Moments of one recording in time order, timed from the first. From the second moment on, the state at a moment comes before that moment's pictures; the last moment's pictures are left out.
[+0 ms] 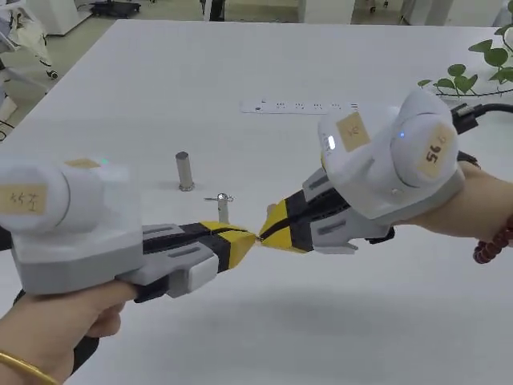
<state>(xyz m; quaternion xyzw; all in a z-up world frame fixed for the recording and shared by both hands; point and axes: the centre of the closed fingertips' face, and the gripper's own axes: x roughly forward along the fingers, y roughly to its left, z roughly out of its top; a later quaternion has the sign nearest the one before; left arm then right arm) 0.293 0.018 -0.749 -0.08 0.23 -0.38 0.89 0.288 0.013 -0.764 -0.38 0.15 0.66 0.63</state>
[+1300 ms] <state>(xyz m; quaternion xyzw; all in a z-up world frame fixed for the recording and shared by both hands) 0.294 0.023 -0.754 -0.08 0.24 -0.37 0.89 0.292 0.005 -0.766 -0.22 0.21 0.65 0.70</state>
